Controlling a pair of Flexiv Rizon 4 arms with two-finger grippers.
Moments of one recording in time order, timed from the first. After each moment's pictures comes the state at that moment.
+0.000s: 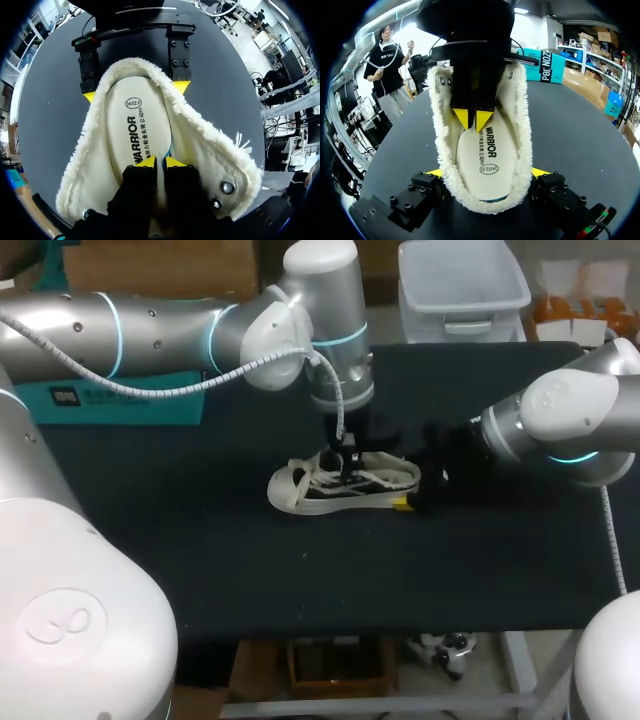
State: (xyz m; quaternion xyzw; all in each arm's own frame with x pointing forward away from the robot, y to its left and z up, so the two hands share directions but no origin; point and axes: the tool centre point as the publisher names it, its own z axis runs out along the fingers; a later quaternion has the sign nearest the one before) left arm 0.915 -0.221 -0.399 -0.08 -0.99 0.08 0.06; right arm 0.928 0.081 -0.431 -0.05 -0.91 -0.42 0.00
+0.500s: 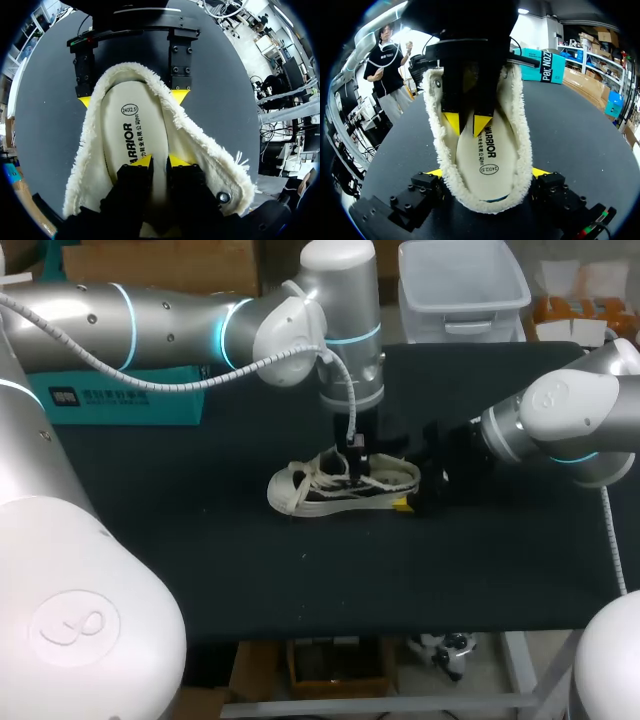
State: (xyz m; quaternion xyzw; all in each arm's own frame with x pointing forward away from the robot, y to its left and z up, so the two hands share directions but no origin) left arm 0.904 -0.225 -0.399 -0.05 -0.99 0.06 0.07; right arm 0.927 0.082 -0.431 -0.05 -0.91 -0.42 0.00
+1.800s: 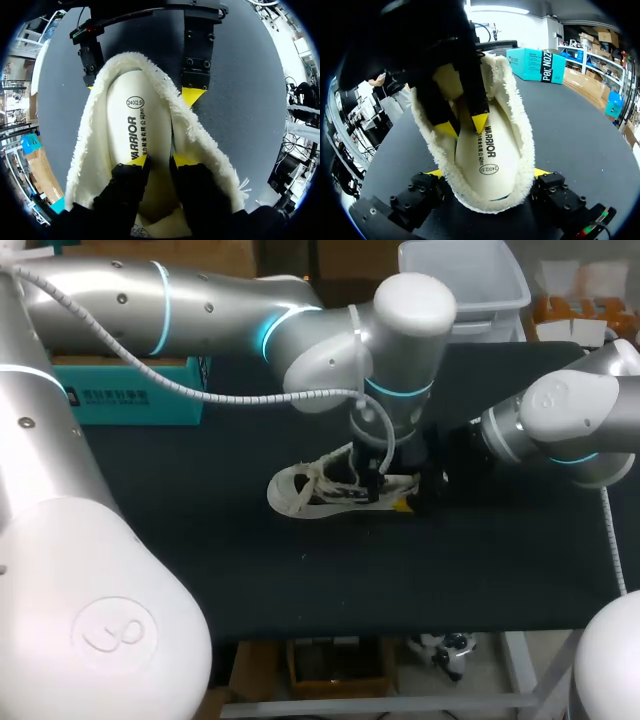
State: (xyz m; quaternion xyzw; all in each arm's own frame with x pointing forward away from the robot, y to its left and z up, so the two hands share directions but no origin) left arm 0.904 -0.221 -0.396 0.03 -0.99 -0.05 -0.08; right arm 0.926 0.082 -0.431 -0.05 -0.91 -0.42 0.00
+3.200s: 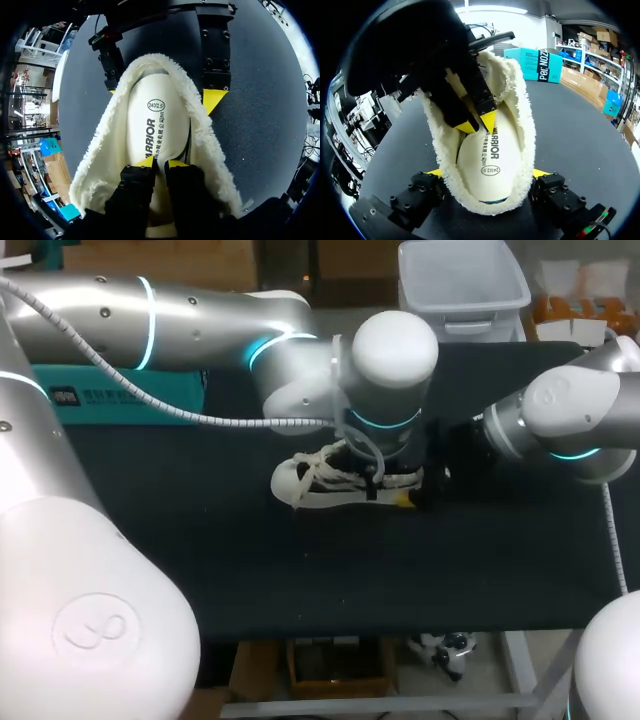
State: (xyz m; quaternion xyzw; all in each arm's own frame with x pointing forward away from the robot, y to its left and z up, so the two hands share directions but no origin) left arm 0.940 -0.233 -0.392 0.01 -0.98 0.00 -0.18; right arm 0.934 0.077 -0.430 -0.05 -0.91 -0.42 0.00
